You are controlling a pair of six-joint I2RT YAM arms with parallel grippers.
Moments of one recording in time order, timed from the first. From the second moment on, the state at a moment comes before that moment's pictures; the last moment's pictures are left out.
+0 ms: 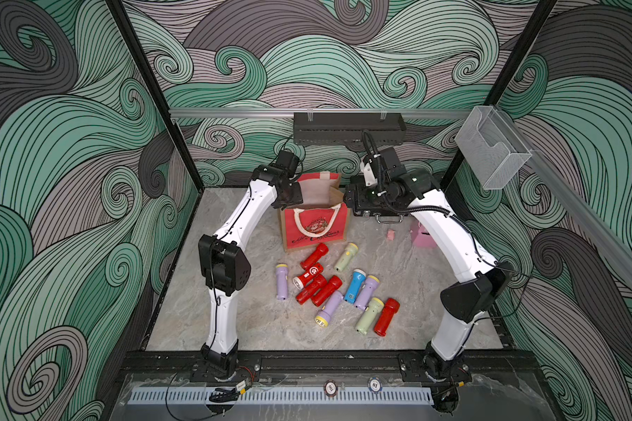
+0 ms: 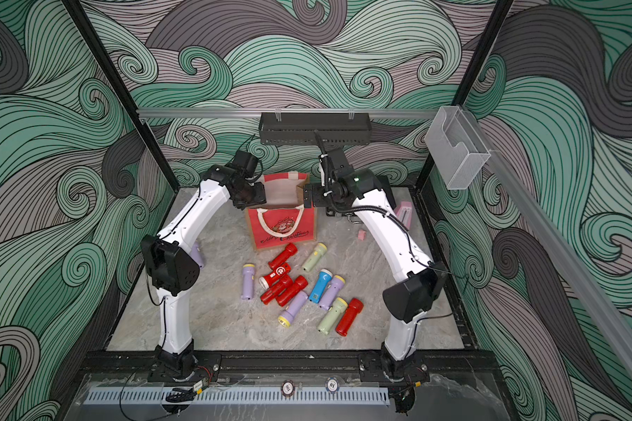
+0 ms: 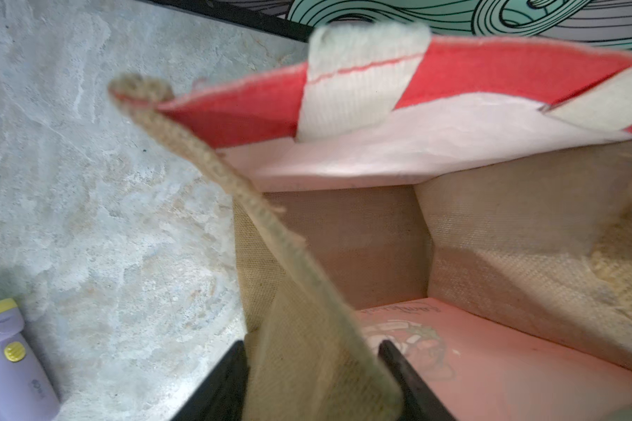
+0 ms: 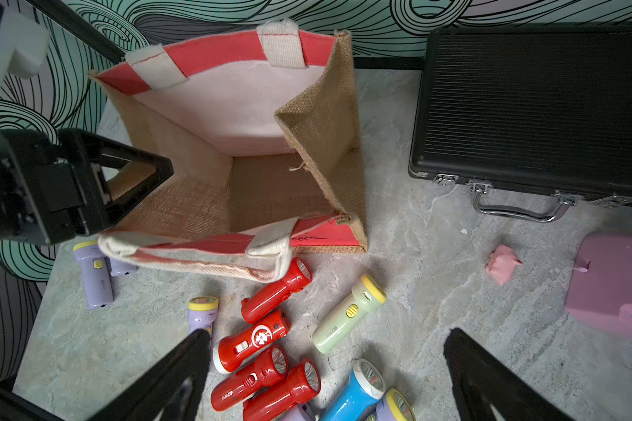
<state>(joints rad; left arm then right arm) -0.37 2.07 2.19 -1.15 -0.09 -0.52 0.49 1.85 2.11 -1.15 0.00 0.32</state>
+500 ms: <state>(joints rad) -0.37 2.01 2.05 -1.16 -0.04 -0.55 0.45 2.19 2.40 -1.15 -0.05 0.27</state>
